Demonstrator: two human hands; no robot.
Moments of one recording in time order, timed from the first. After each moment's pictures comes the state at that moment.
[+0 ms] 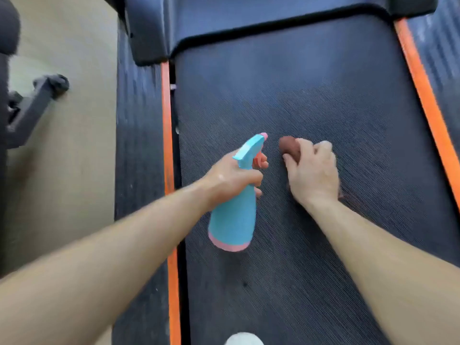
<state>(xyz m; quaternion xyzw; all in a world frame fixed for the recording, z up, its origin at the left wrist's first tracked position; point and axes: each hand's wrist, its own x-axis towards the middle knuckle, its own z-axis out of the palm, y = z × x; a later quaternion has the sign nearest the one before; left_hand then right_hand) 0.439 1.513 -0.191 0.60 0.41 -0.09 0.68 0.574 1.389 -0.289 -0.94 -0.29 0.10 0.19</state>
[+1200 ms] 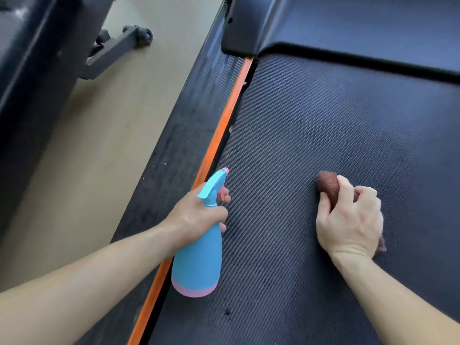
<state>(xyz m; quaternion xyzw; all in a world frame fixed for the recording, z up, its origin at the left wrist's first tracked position) 0.344 1.511 -0.201 0.47 0.65 0.01 0.60 0.595 1.407 -0.319 -0.88 -0.43 0.00 0.17</state>
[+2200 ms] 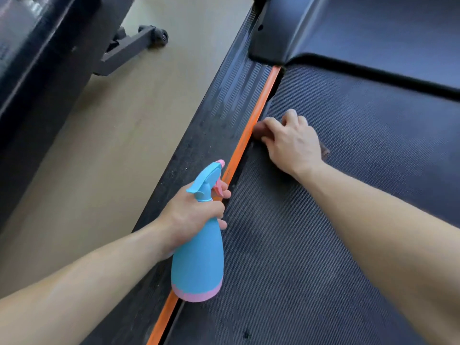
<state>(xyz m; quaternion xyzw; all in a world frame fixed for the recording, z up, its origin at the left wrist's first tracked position) 0.302 1.538 -0.190 0.43 0.62 0.10 0.64 0.538 1.612 -0.305 -0.72 -0.69 0.01 0.10</state>
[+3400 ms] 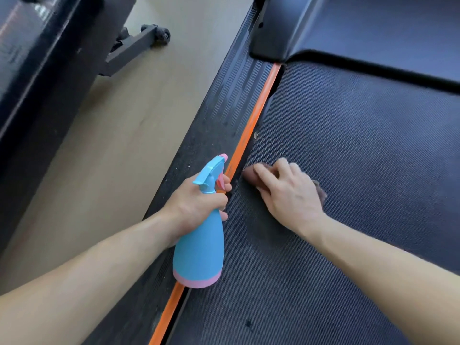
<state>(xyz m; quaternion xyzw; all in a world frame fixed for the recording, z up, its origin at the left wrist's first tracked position) 0.309 1.542 -0.186 0.46 0.64 0.08 0.62 0.512 1.510 -0.308 -0.66 -0.74 0.03 0.13</state>
